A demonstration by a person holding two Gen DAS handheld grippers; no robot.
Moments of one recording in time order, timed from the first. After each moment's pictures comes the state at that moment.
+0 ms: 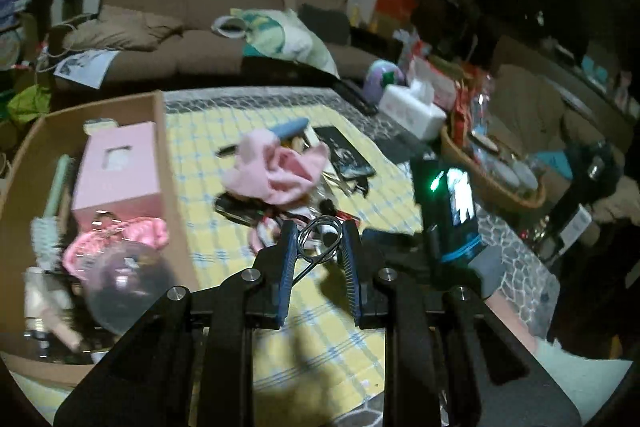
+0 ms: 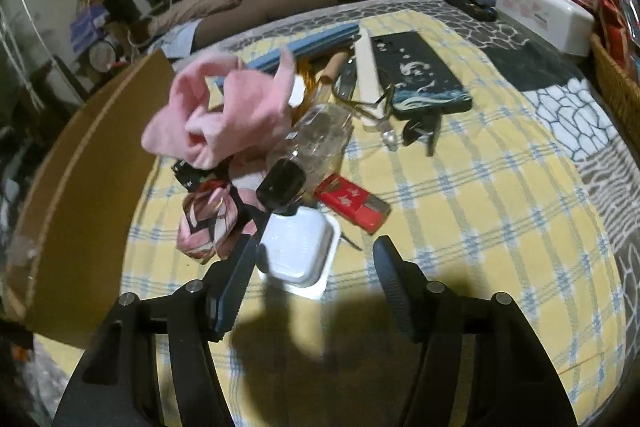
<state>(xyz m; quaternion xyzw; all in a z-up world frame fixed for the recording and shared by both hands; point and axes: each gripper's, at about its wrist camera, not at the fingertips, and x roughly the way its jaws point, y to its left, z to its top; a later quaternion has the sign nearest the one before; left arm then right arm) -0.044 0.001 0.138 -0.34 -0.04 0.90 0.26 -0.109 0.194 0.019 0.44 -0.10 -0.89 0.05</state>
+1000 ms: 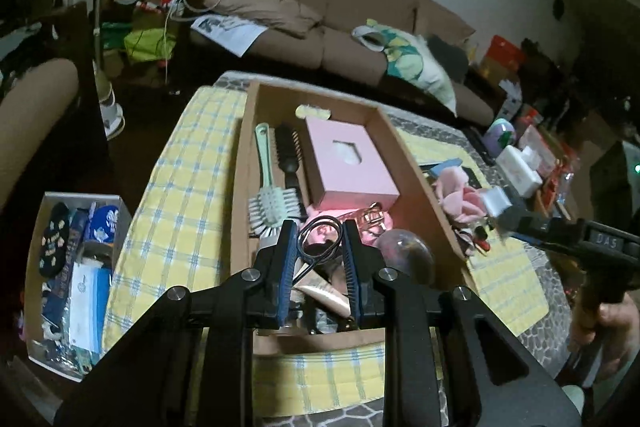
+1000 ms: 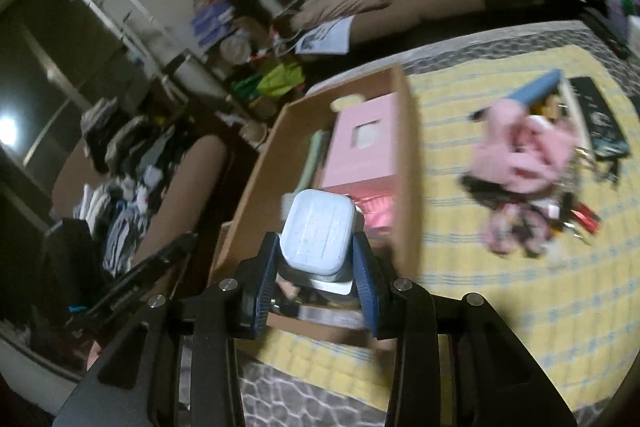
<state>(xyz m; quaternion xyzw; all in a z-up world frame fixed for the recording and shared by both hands) -0.049 -0.238 0.140 -0.38 -0.14 0.91 0.09 -0.077 0.034 0.154 0.43 -0.18 -0.84 0.27</state>
